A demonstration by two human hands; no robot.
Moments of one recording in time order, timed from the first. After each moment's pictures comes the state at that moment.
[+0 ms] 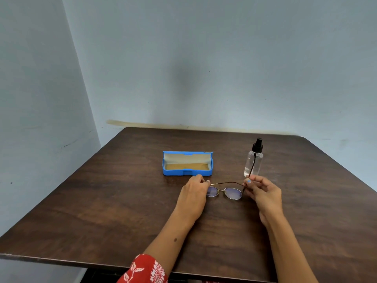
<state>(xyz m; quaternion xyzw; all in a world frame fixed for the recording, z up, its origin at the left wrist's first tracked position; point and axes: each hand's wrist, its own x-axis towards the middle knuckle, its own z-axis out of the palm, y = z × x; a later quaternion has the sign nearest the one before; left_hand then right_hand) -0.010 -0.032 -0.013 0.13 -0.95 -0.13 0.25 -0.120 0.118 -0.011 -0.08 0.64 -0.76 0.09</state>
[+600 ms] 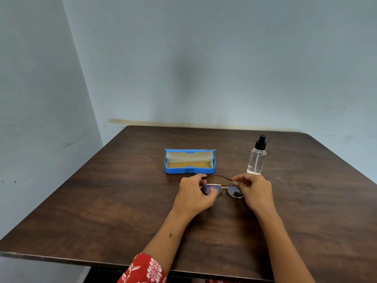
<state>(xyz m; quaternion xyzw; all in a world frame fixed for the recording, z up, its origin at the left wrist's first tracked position) -0.001 -0.033 -0.013 0.21 -0.87 -0.33 0.30 -0.108 0.103 0.001 -0.23 0.85 -0.47 -0.01</state>
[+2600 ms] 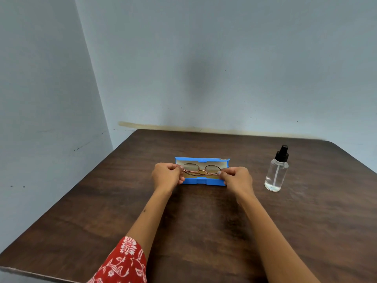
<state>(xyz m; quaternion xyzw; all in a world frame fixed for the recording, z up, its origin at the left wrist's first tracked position) -0.011 -0.135 0.018 0.43 -0.65 -0.53 0.34 -0.122 0.003 0.017 -0.18 0.82 -0.54 0.09</state>
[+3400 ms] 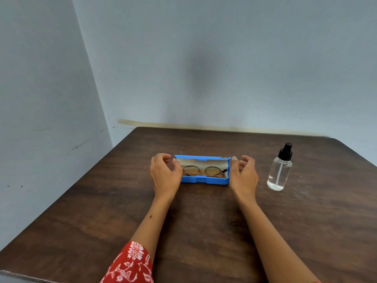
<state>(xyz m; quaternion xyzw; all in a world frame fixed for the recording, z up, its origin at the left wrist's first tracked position) -0.012 -0.132 0.009 0.38 -0.71 -0.33 0.48 -0.129 -0.001 0.008 -0.15 0.78 -0.61 -0.03</state>
